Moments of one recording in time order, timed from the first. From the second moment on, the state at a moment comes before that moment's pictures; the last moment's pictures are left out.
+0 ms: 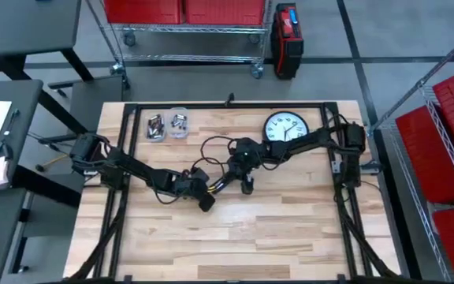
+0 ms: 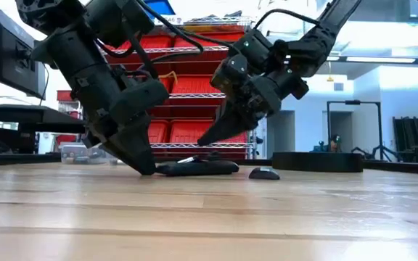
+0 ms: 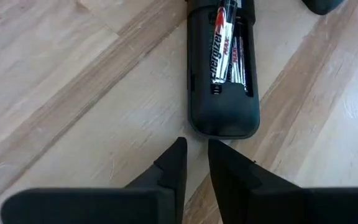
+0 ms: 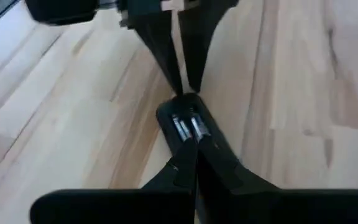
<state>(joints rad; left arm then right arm) -0.22 1.67 0.72 0.09 -0.37 -0.83 -0.16 1.92 0.99 0.24 -0.42 -0.19</state>
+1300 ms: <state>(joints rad) -0.22 1.67 0.71 0.11 -0.37 -0.86 -0.10 2.02 1.13 0.06 -0.42 -0.12</state>
